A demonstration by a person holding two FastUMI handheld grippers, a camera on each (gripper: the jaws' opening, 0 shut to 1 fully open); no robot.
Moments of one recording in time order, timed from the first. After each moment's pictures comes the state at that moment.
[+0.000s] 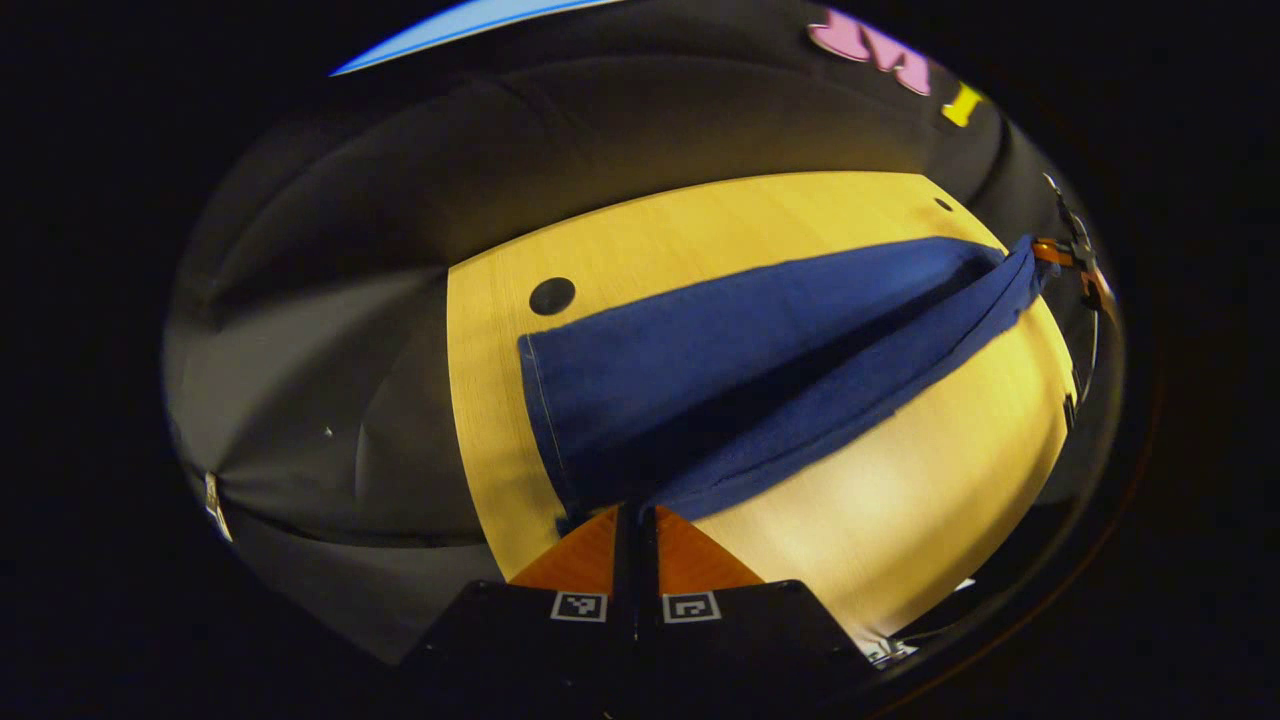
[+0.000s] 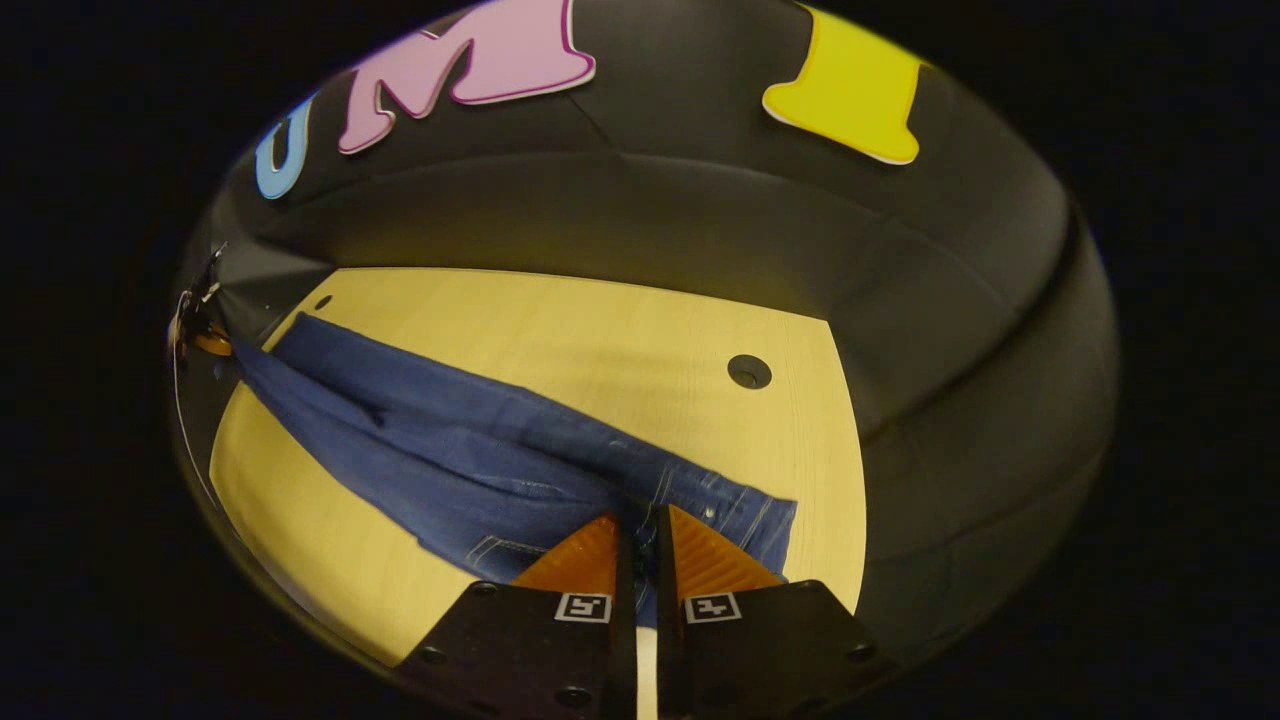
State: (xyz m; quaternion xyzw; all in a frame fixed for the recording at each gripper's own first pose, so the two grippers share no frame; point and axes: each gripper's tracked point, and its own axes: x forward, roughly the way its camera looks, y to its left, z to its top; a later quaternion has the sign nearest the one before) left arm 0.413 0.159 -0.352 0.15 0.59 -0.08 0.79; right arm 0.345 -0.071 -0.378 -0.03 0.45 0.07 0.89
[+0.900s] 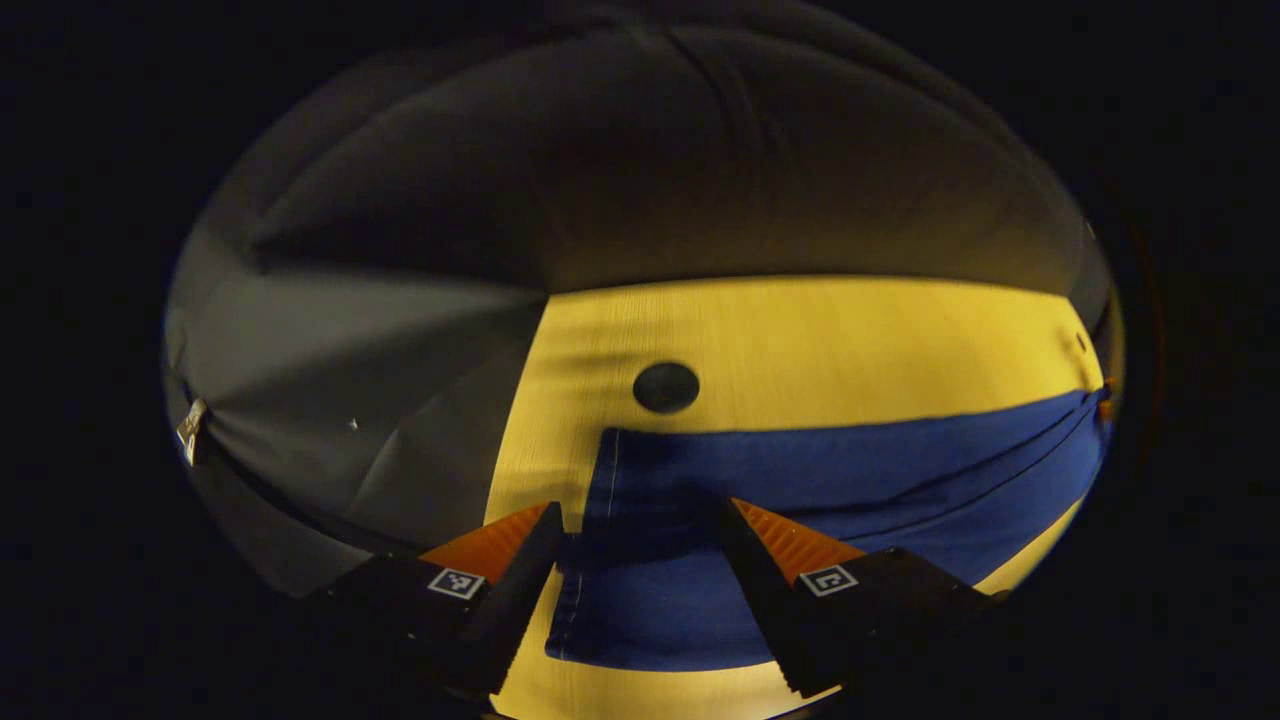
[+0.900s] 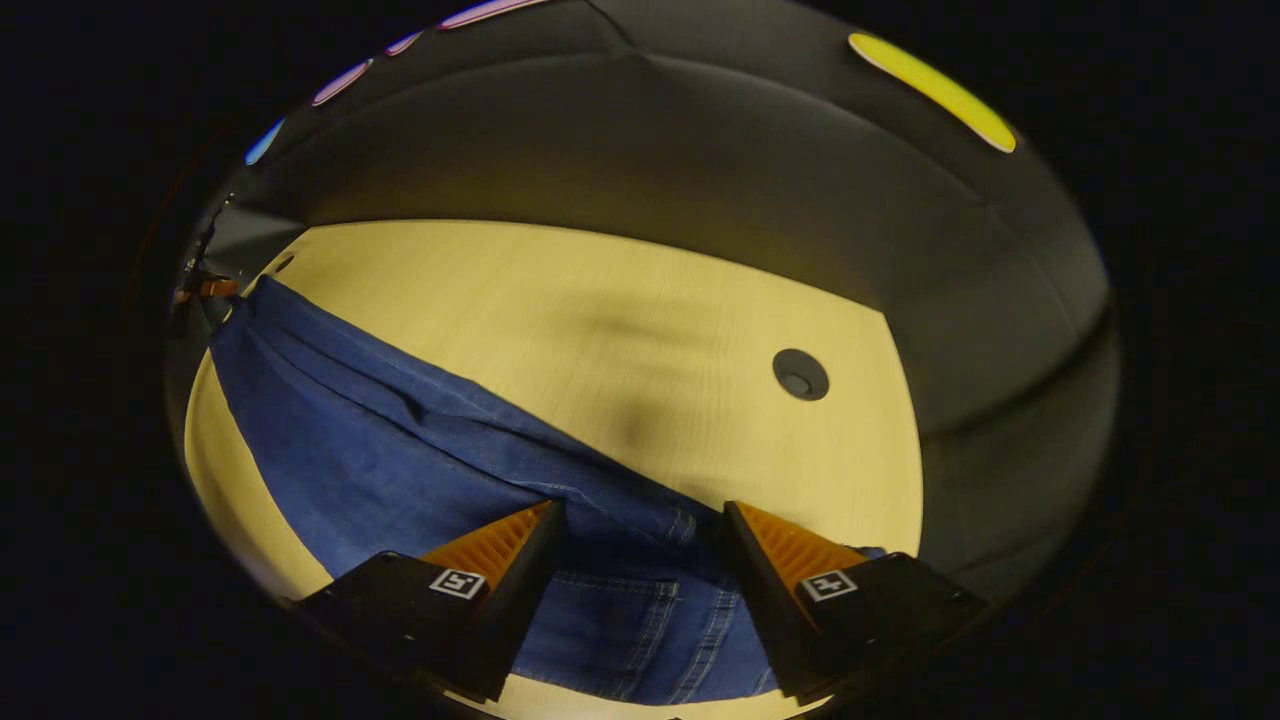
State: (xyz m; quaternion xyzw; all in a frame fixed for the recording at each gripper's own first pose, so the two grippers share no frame) left arm 0.519 0.166 -0.365 0.07 0.43 0.07 0.90; right arm 0.368 -0.067 -0.402 -0.07 0.46 0.08 0.88
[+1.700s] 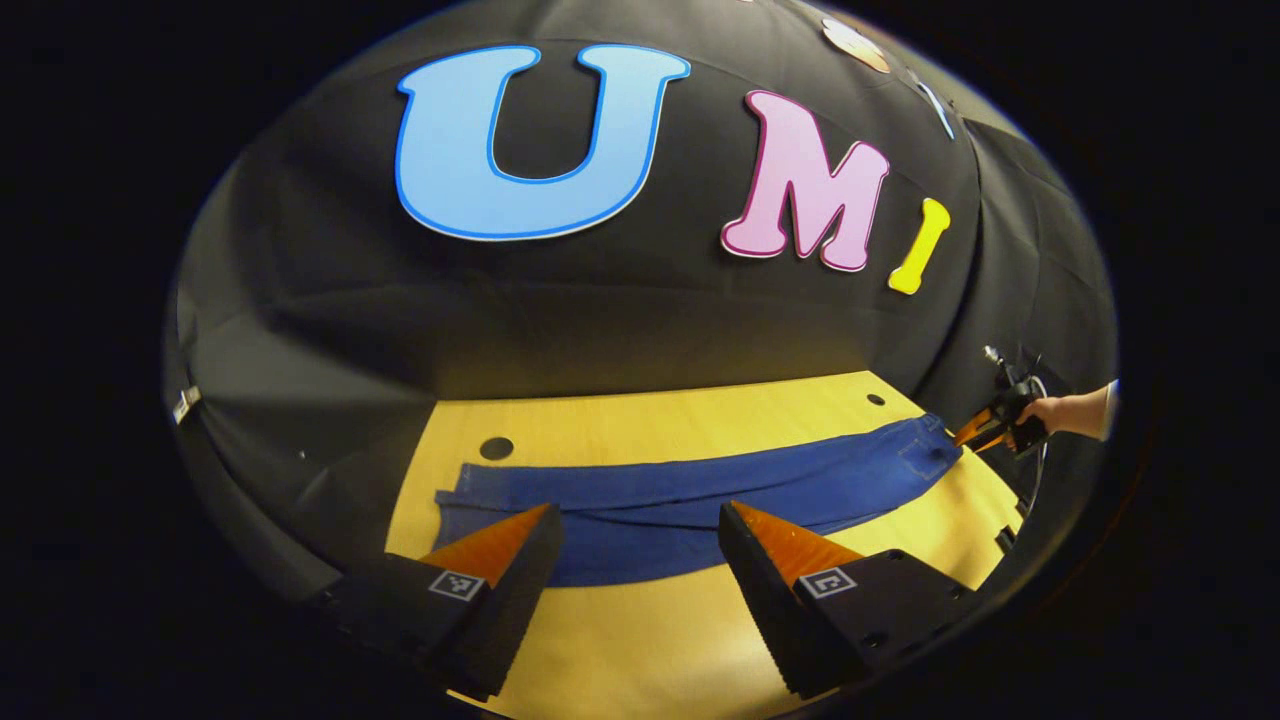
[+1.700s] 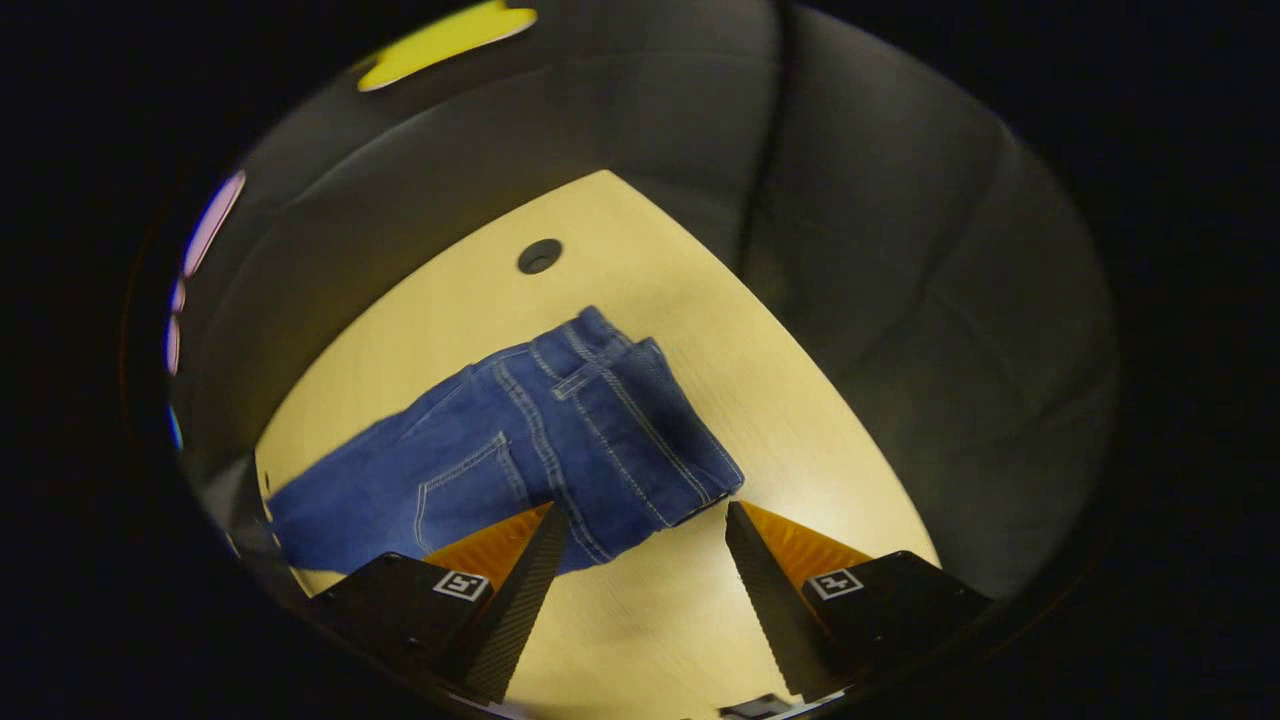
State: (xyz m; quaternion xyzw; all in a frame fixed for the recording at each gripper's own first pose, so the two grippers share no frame) left arm 0.422 0.080 -0.296 0.01 0.31 -0.11 0.95; right arm 0.249 -0.161 -0.394 0.27 0.52 -0.20 0.79
